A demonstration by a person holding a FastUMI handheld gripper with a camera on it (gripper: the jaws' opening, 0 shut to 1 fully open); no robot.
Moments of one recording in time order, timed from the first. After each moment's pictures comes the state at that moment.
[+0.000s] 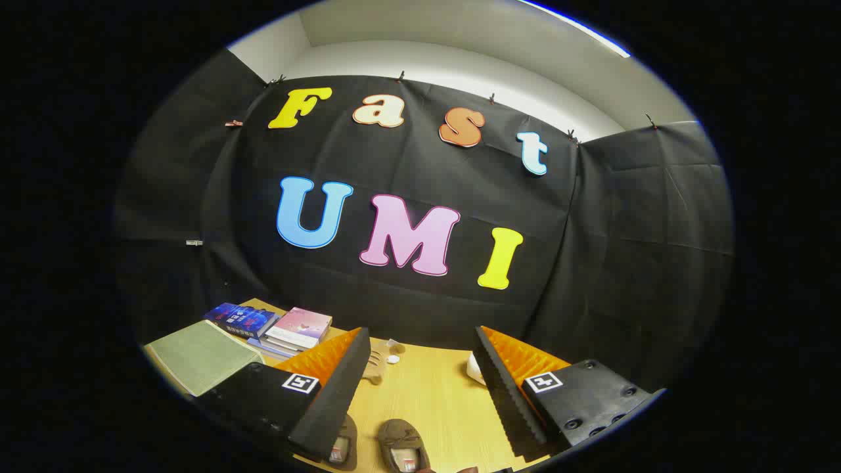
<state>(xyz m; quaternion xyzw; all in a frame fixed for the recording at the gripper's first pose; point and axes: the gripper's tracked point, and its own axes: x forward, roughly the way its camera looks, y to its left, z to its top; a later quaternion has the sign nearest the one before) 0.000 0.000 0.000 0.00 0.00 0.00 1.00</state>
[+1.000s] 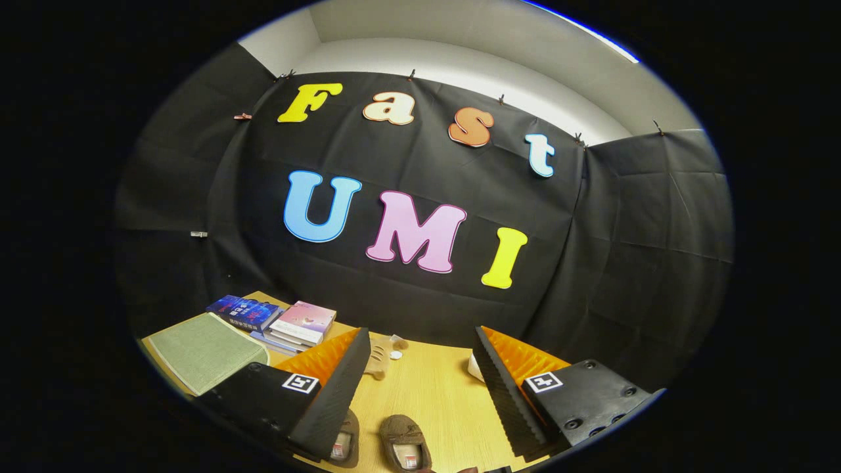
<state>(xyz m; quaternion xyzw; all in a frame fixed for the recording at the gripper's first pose) -0.008 0.014 -0.005 -0.02 0.01 0.01 1.00</state>
